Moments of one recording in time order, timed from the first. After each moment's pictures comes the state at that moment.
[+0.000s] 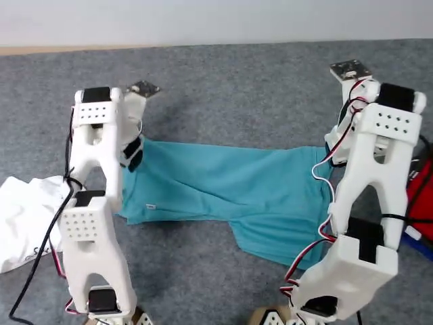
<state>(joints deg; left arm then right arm) -7.8 39.4 -27.8 98.8 -29.1 13.2 12.9 -22.2 100.3 28.3</state>
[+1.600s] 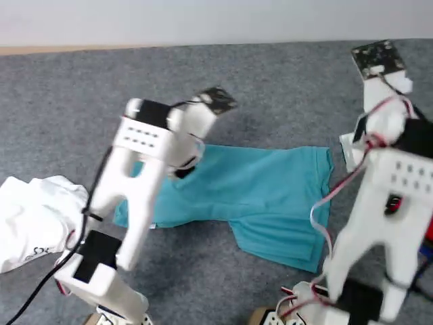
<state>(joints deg) 17.8 7.6 -5.8 95.3 -24.7 14.5 -18.4 -14.0 100.5 28.3</state>
